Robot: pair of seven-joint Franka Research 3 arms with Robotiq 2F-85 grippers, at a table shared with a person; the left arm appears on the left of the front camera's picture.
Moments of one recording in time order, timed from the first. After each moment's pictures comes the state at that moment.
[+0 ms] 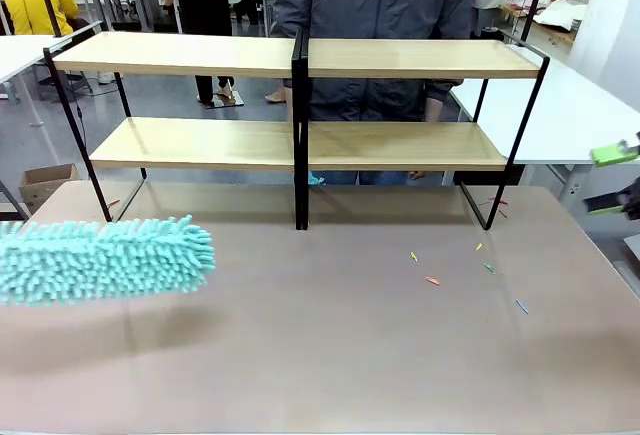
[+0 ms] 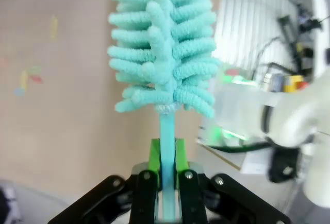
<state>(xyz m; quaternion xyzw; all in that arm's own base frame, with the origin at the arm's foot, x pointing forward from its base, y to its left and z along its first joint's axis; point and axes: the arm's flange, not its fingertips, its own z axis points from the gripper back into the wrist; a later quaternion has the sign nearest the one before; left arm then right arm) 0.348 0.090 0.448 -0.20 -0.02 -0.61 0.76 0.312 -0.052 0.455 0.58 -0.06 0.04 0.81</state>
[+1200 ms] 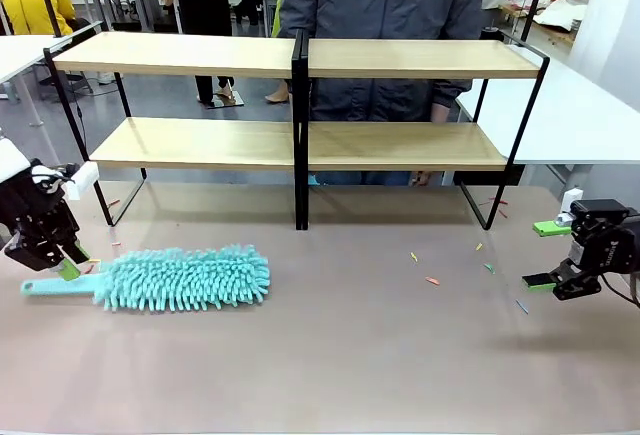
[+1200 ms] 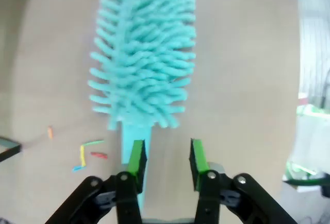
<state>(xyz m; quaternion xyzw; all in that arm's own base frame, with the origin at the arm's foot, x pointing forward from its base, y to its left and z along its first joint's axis) 0.407 0.032 0.381 -0.15 -0.11 -0.65 0.73 0.333 -0.046 0.328 0.66 0.07 -0.03 0.74</state>
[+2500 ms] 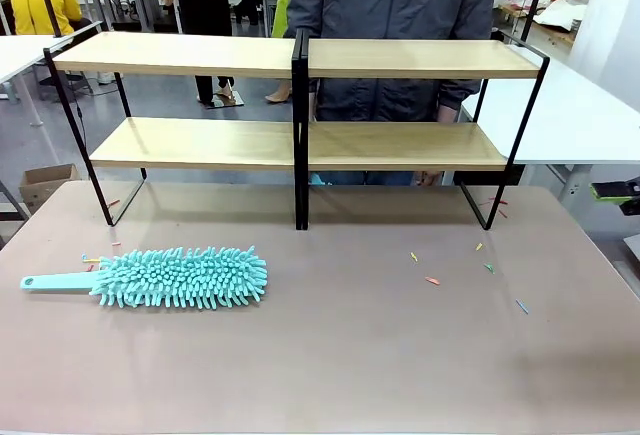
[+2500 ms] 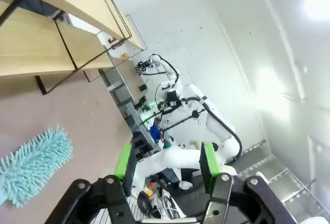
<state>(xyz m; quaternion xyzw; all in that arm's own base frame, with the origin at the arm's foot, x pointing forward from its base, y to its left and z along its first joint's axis) 0.374 0.178 0.502 -0.69 -0.26 -0.10 0.67 0.289 -0.065 0.479 0.69 -0.08 0.10 0.71</state>
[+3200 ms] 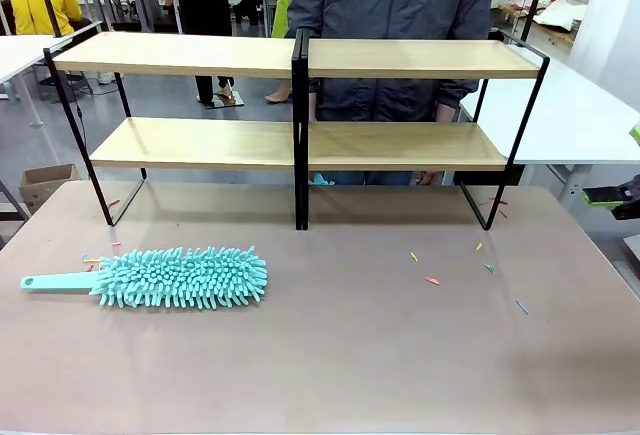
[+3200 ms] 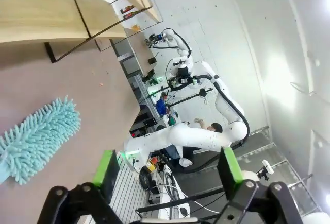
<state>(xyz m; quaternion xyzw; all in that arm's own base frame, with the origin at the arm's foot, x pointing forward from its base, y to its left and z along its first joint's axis) 0.388 0.170 0.483 -0.67 -0.19 -0.12 0.71 0.292 -0.059 0.473 0.69 -0.07 0.10 0.71</state>
